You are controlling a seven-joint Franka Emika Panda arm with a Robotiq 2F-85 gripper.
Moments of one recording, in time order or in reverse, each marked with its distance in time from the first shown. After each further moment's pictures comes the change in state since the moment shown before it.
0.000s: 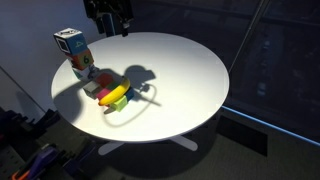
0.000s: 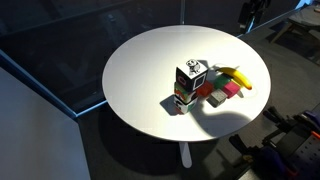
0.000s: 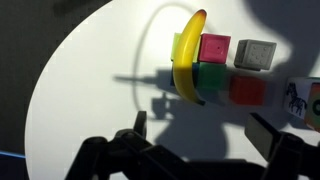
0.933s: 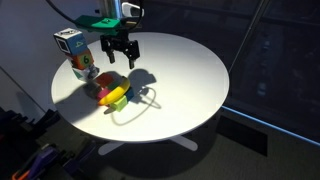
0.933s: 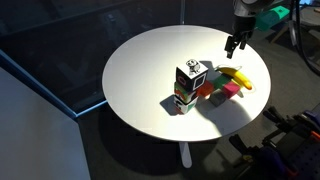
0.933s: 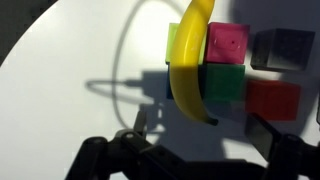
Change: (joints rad) arm -0.017 0.243 0.004 0.002 0.061 0.197 0.000
